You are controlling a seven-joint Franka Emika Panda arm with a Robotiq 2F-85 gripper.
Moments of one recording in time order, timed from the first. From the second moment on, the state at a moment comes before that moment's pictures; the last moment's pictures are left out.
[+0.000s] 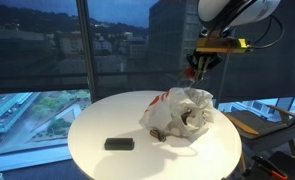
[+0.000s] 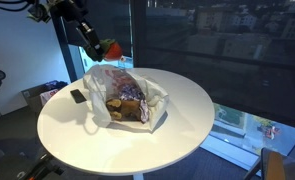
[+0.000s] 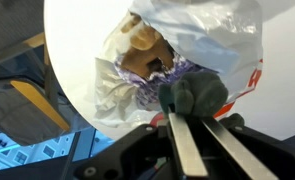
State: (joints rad) arm 2.46 0.77 -2.28 -2.56 0.39 2.31 0.50
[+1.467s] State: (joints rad) arm 2.21 0.86 -1.93 -2.77 0.98 2.32 -0.20
